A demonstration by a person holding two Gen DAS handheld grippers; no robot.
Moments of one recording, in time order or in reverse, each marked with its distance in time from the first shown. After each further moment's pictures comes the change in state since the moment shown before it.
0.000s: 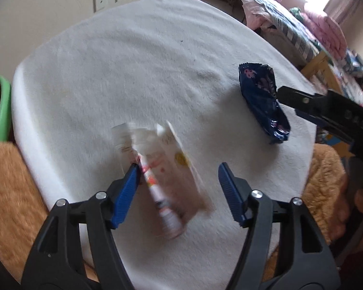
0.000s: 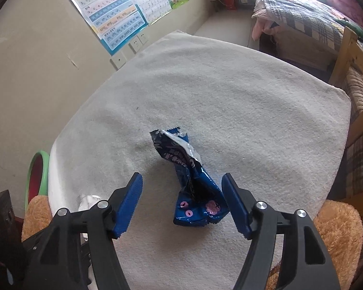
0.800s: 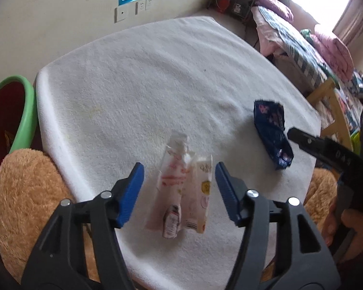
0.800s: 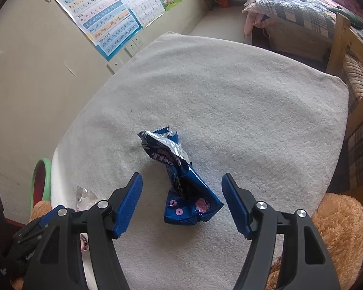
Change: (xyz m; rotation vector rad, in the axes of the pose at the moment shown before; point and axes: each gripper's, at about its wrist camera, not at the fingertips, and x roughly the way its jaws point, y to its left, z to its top) left arm -0.027 0.026 0.007 -0.101 -0.077 0.023; right arm 0.002 -0.011 -0.005 0.048 0.010 0.020
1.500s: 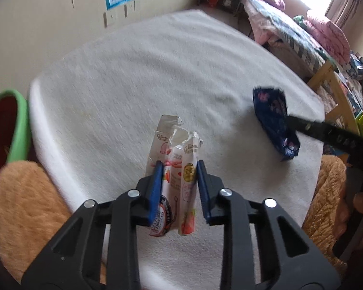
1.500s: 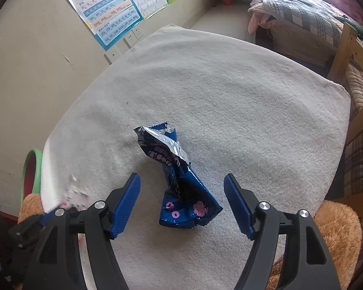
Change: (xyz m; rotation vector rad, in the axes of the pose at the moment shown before) left arm 0.004 -0.006 0.001 0.093 -0.028 0.024; right arm 0.009 0.009 0.003 -0.054 0.025 -0.055
